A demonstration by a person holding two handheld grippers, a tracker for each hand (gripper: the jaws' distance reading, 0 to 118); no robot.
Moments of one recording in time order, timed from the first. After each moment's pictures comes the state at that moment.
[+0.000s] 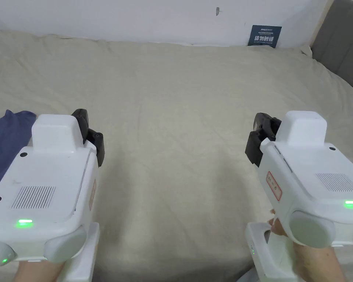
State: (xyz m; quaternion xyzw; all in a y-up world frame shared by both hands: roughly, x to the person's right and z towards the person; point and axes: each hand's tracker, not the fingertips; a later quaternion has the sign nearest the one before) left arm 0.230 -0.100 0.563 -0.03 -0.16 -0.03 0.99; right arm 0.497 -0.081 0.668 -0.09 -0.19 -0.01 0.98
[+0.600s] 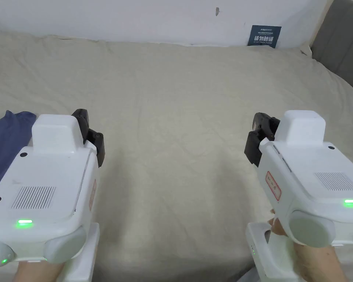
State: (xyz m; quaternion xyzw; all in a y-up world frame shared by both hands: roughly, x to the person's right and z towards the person) left arm 0.230 -0.099 0.564 -0.03 -0.16 -0.03 0.99; right arm 0.495 -0.080 0.668 -0.10 -0.18 0.00 0.98
